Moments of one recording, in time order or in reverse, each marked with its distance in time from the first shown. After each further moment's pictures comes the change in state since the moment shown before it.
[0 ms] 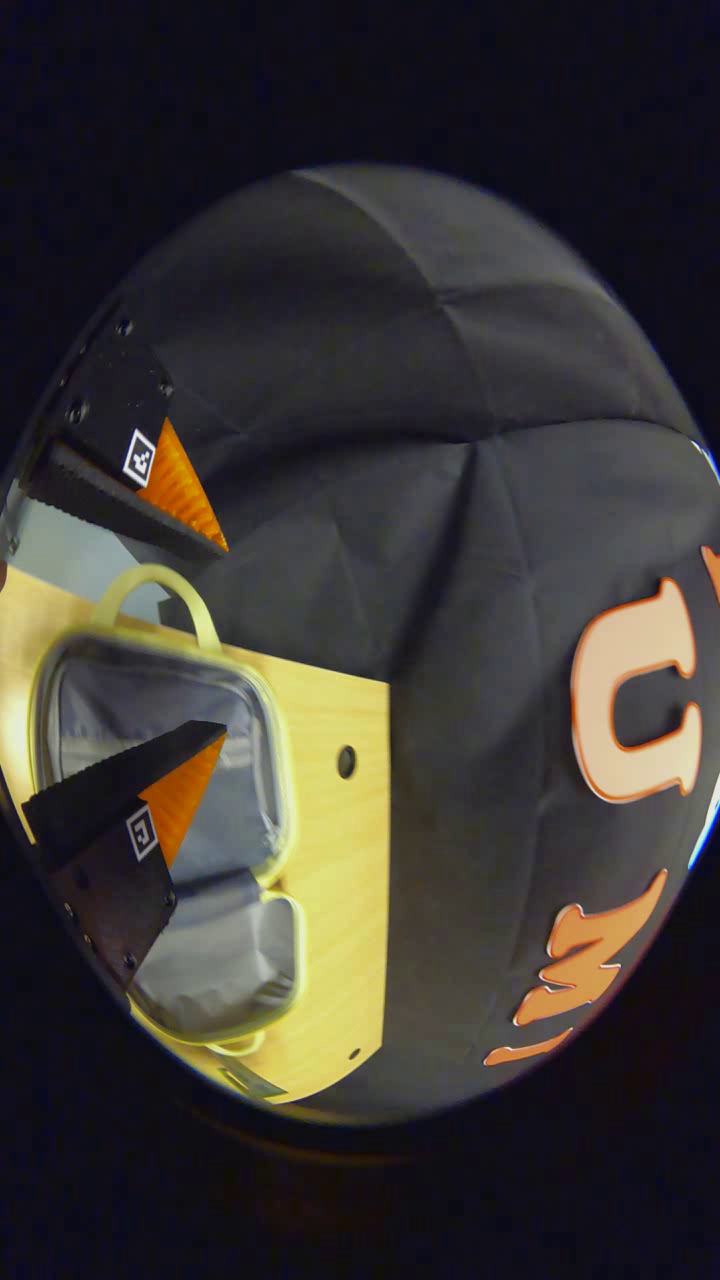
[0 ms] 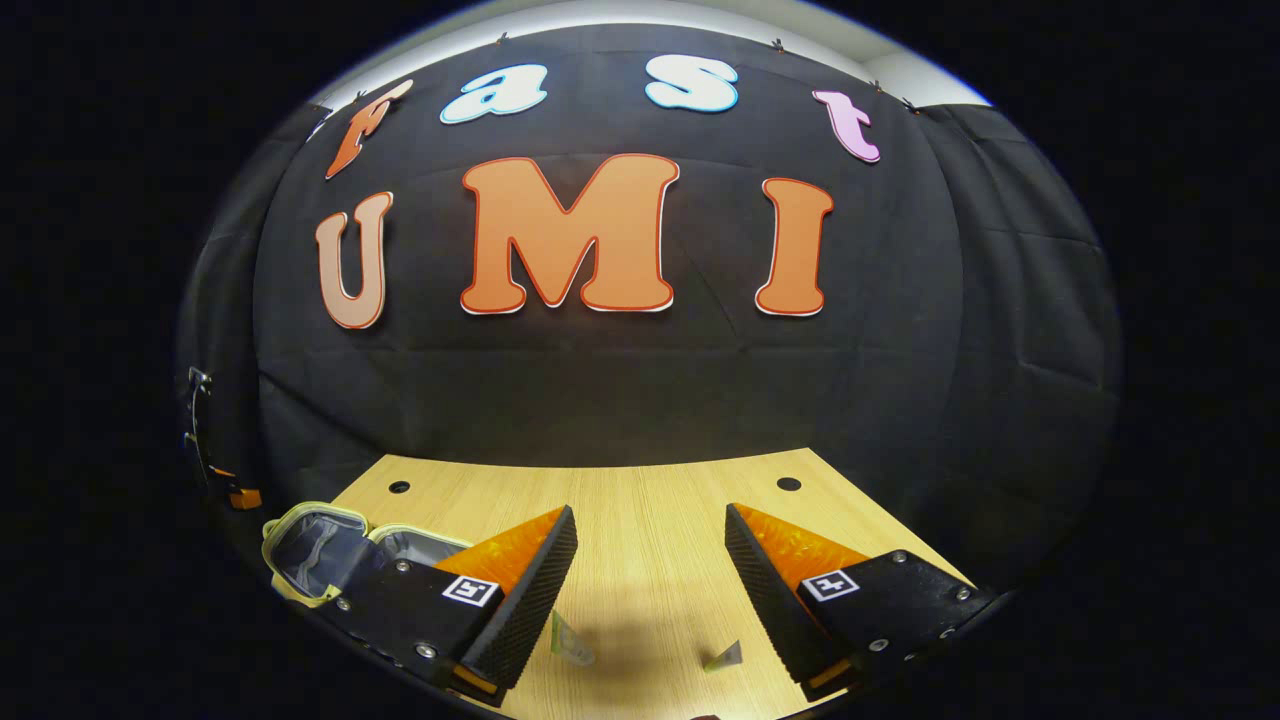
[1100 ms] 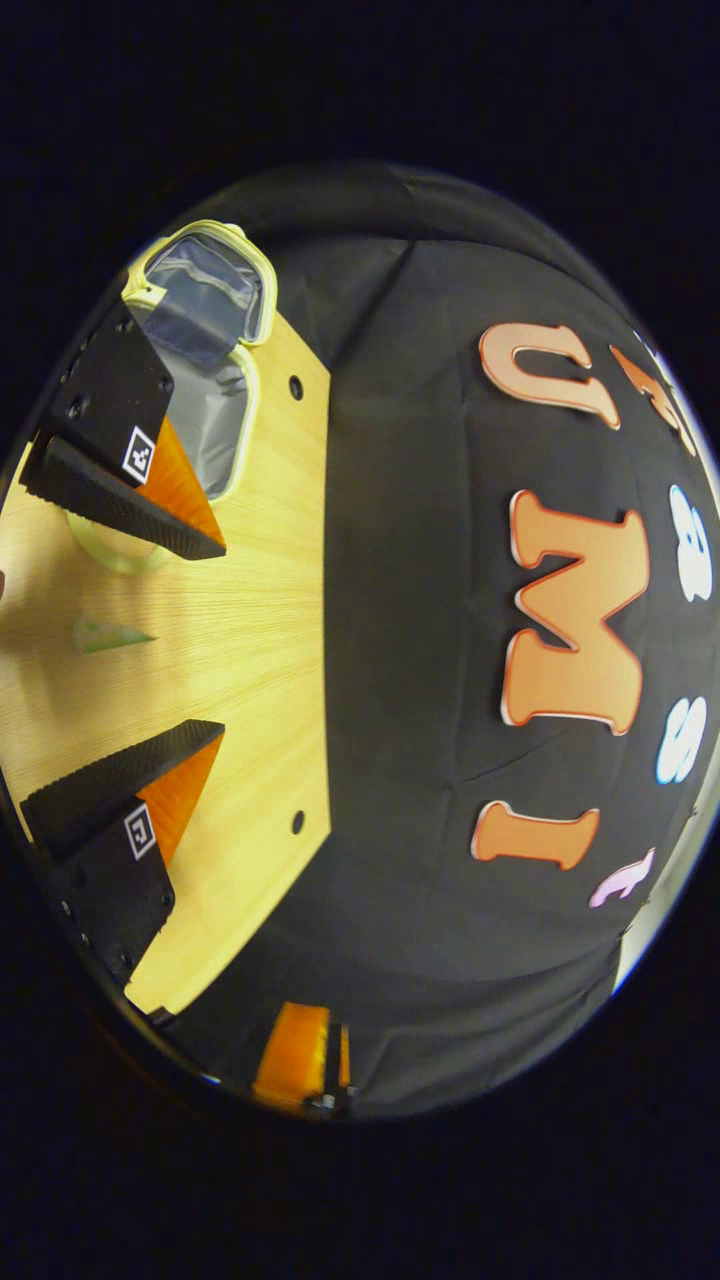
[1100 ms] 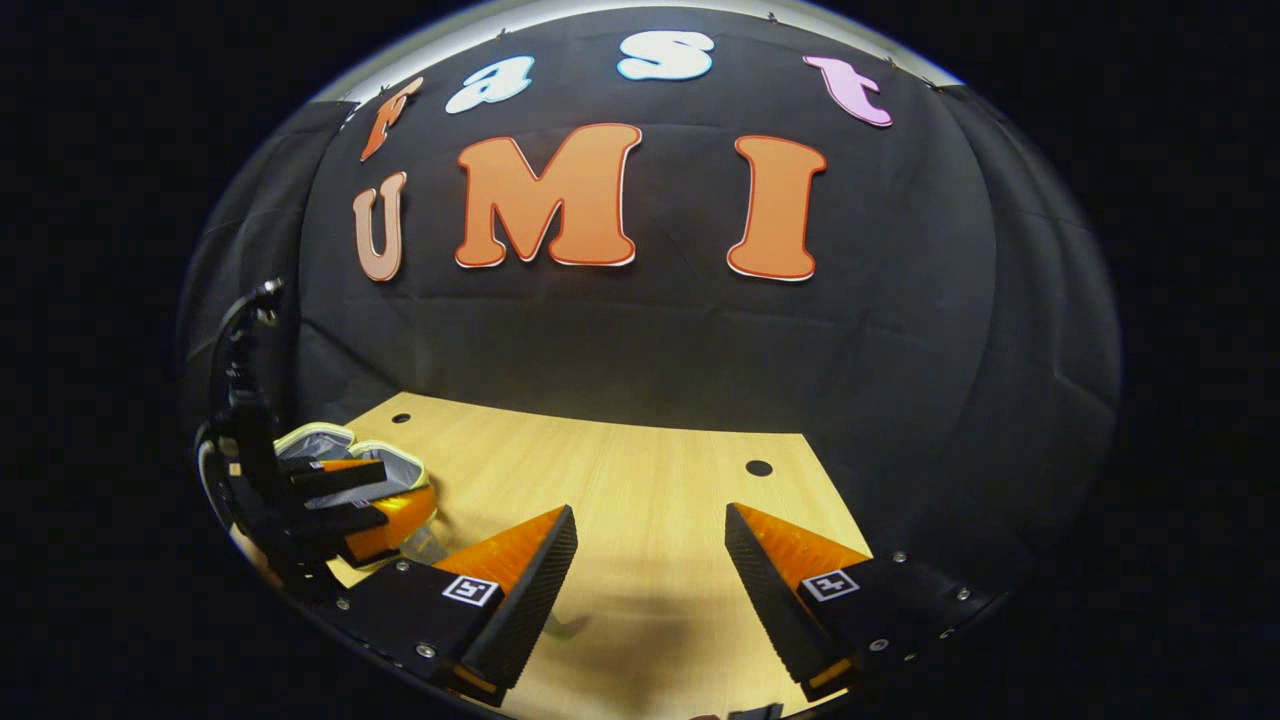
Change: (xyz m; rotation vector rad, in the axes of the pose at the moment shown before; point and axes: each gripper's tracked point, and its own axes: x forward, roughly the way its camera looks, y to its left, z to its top) left arm -0.127 -0.532 0.000 -0.006 -0.152 -0.377; right arm 0.008 -0.165 -0.045 -0.106 0.098 0.177
